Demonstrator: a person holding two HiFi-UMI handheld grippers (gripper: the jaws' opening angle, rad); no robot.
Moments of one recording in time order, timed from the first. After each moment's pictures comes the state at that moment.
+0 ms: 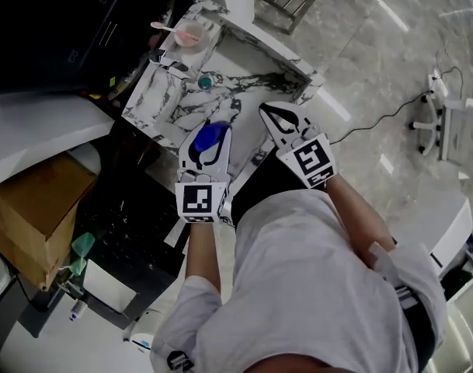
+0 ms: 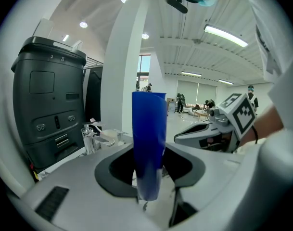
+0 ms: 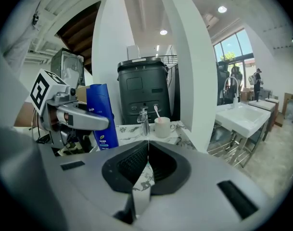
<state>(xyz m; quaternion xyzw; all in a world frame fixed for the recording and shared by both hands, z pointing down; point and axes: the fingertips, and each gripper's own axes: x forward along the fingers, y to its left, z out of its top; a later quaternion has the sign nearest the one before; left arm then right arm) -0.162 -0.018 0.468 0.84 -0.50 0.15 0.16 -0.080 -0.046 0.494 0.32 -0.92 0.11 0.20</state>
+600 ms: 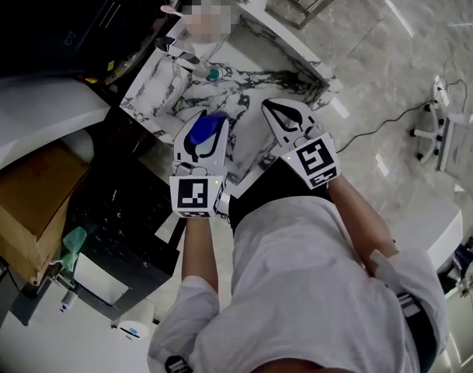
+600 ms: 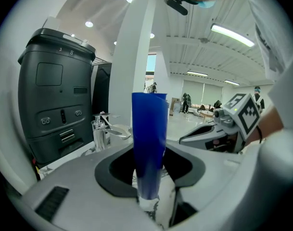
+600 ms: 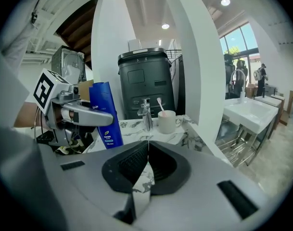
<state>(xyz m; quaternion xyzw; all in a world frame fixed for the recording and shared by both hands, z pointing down) -0.198 -0.042 0.498 0.82 -0.53 0.14 0.17 -0.110 -0.063 0.528 0.30 -0.92 0.12 0.22</state>
